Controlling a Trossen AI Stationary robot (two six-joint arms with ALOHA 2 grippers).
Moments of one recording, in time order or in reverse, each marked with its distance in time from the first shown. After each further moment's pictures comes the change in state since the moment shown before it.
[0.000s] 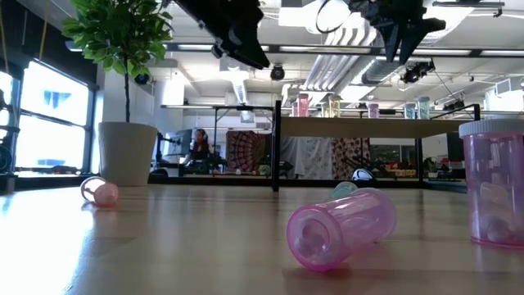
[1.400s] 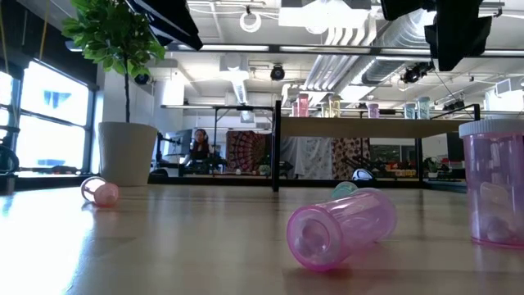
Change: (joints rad) left arm -0.469 -0.231 -0.194 -0.339 0.088 -0.355; right arm 0.898 -0.021 -0.530 0.664 -0.270 0.391
